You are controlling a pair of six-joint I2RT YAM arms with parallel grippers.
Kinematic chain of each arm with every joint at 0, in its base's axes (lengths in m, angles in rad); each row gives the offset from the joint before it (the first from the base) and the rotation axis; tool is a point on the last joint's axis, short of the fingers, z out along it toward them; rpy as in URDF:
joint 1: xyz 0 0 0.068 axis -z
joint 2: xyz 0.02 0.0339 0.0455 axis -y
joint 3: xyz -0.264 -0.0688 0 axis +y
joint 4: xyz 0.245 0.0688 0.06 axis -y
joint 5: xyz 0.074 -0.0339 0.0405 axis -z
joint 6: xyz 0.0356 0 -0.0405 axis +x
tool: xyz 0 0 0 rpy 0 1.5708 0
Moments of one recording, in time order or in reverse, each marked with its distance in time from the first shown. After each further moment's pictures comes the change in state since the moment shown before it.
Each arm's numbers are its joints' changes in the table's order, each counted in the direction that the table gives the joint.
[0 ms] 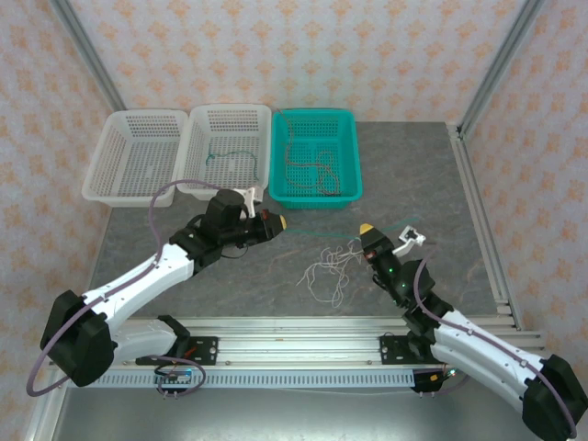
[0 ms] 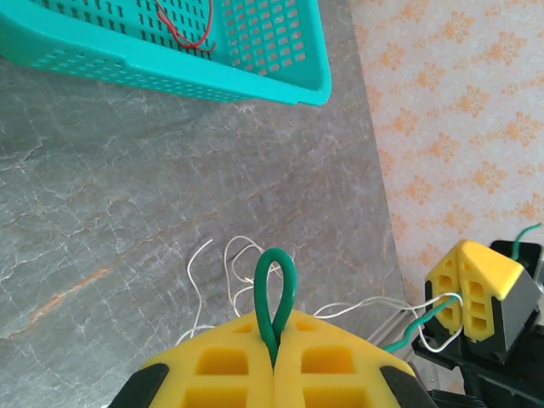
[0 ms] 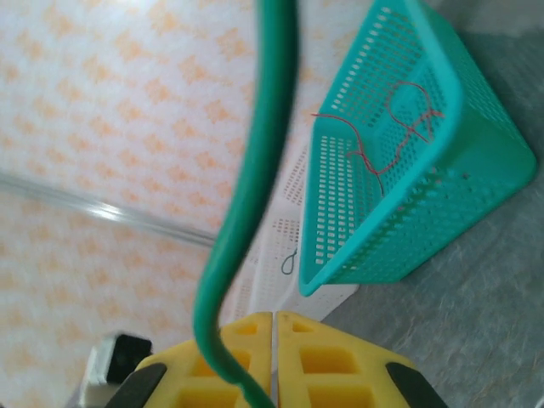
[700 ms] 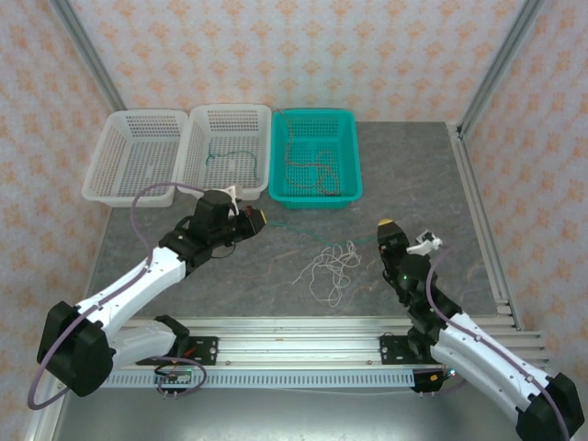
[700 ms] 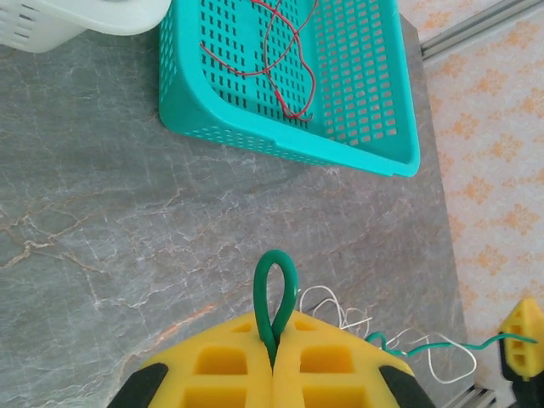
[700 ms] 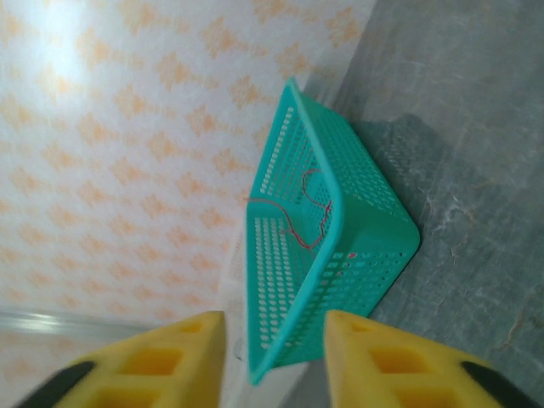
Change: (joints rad) left arm -0.079 0.052 0.024 -0.077 -0.138 0.037; right arm 0.075 0.056 -0.092 -0.290 0.137 0.027
